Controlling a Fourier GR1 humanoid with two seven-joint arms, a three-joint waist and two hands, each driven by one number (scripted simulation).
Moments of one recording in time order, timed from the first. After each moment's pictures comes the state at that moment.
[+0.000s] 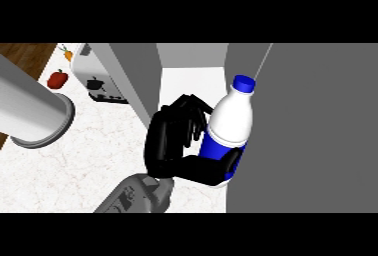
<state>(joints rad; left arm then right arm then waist) -0.43 0.00 -0.57 -1.56 0.38 0.64 -0.22 0.99 -0.17 -0.21 -2.39 -0.29 0.60 -0.40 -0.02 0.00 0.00</state>
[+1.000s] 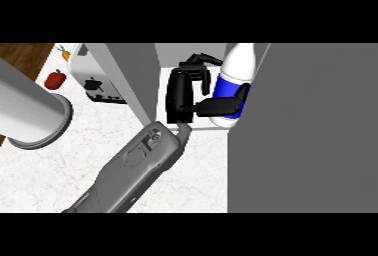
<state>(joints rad) -0.80 0.00 -0.50 -1.10 0.45 0.77 -0.25 0.94 -0.16 -0.26 -2.38 -0.33 0.63 -0.35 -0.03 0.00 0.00</state>
